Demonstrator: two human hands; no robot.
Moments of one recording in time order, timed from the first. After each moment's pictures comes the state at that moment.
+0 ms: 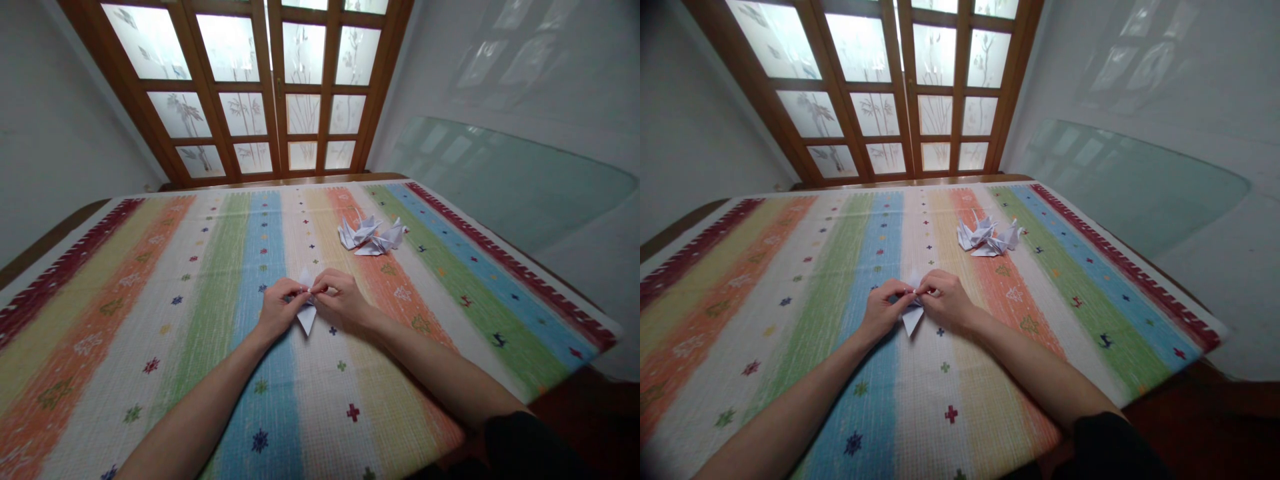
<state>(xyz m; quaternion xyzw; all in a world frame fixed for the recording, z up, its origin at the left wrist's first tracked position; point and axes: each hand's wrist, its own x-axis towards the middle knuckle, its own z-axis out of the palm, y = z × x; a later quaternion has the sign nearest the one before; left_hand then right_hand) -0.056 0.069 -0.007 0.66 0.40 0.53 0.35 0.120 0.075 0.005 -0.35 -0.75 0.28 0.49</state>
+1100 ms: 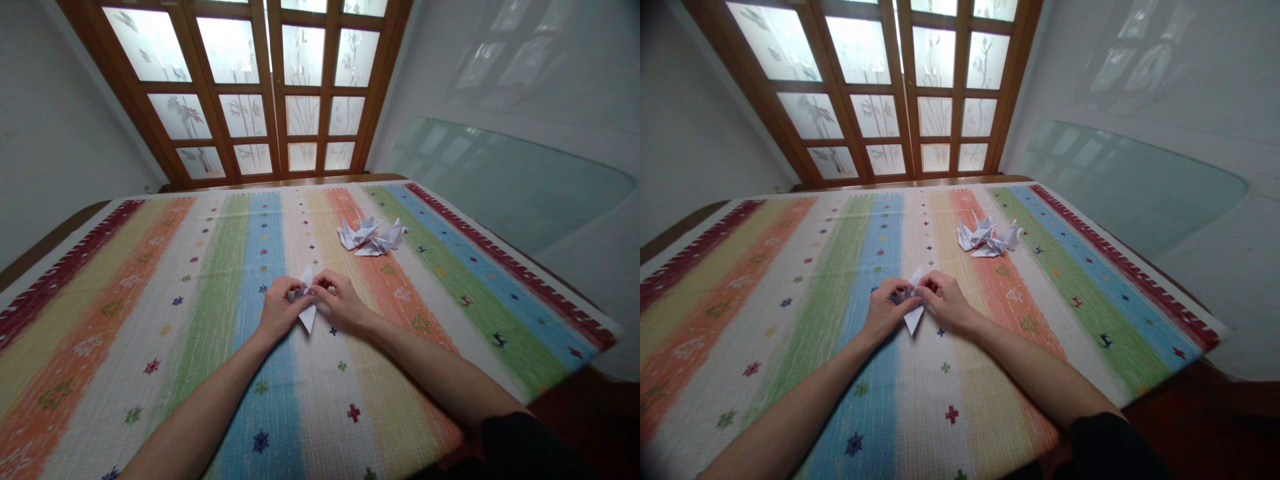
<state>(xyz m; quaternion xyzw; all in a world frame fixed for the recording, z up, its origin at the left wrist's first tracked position) -0.057 0.070 -0.016 0.72 0.46 0.46 0.23 0.112 0.069 0.002 -0.43 -0.70 0.34 0.46</state>
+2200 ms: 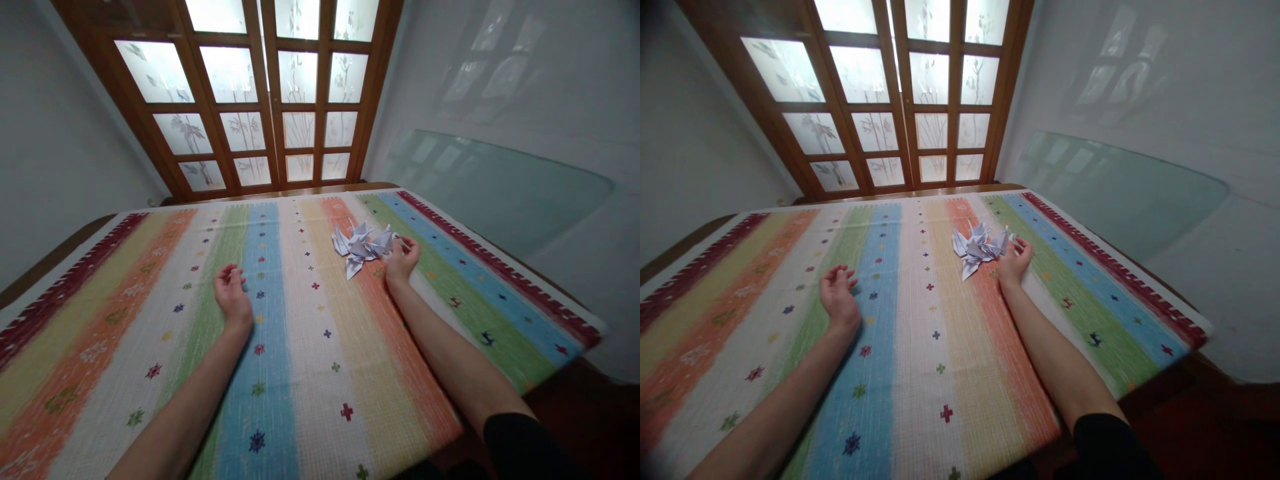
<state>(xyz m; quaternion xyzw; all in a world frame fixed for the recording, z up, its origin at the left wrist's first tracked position) -0.101 0.112 -0.014 0.37 0.54 0.72 0.22 0.252 0.155 -0.023 -0.62 -0.31 0.03 0.72</state>
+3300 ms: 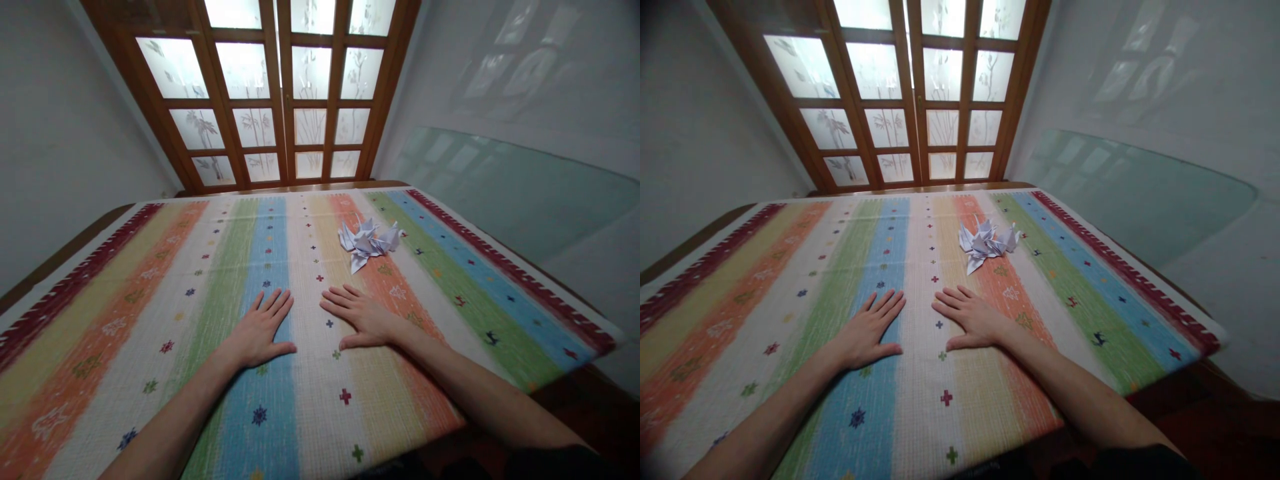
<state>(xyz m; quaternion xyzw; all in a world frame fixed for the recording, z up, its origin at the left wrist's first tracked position) -0.119 0.030 -0.013 0.91 0.40 0.01 0.05 0.187 0.040 -0.011 -0.32 -0.94 0.14 0.05</state>
